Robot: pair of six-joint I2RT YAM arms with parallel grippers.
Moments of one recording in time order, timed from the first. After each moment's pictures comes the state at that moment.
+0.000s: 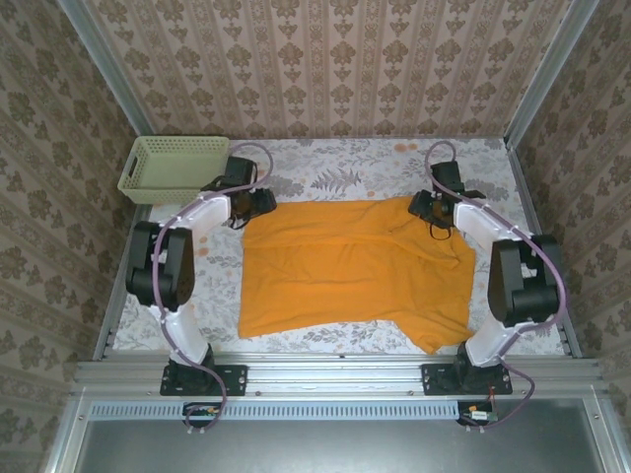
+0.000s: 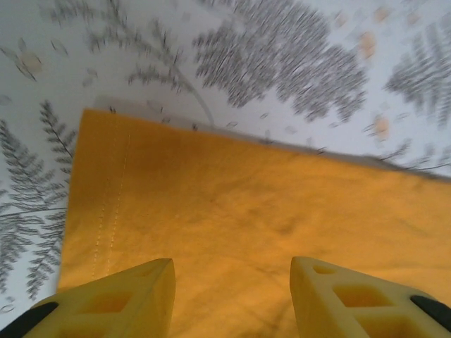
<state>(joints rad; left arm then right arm) -0.29 1.86 1.27 -0.40 0.12 -0.50 0.08 1.71 1.13 -0.43 0.03 0.55</state>
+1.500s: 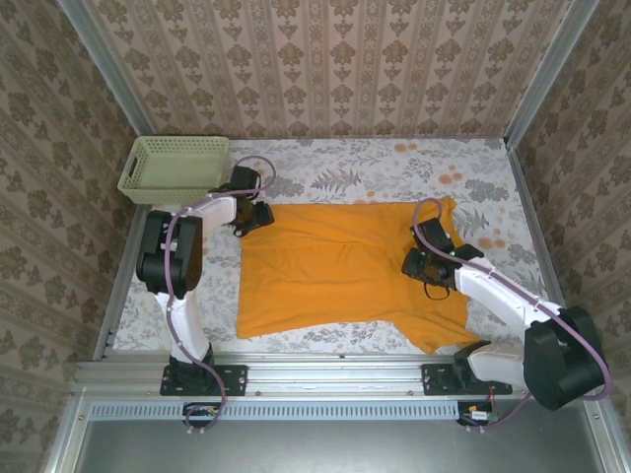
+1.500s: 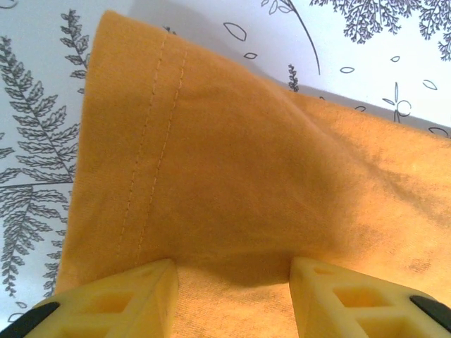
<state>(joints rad) -0.28 1.95 1.27 -0.45 0.05 -0.50 0.34 1.22 0.73 -0.60 0.13 0.70</state>
